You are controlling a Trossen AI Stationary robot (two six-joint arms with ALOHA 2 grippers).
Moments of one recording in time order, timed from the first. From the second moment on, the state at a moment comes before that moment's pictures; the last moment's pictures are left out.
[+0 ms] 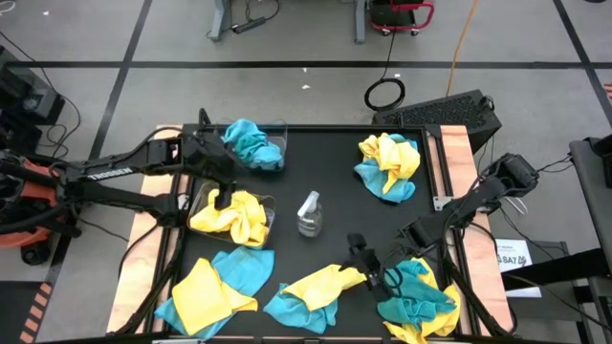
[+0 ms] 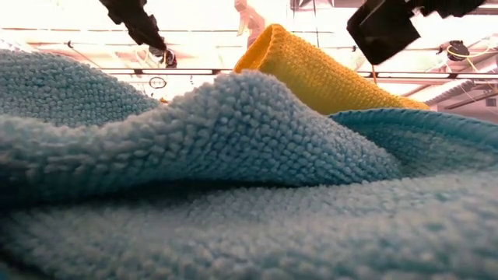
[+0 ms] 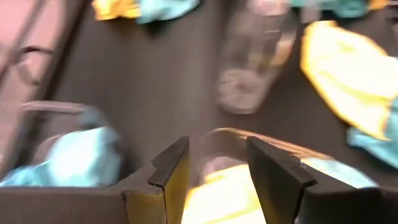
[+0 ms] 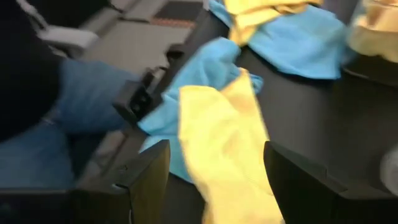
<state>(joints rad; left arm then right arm) 0.20 1.00 1.07 -0.84 0.14 0.13 0.53 1.43 0.77 0.13 0.03 0.25</state>
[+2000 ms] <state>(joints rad) -0.34 1.39 1.07 -0.07 0.07 0.13 0.47 1.35 1.06 -0.08 0.16 -0.26</state>
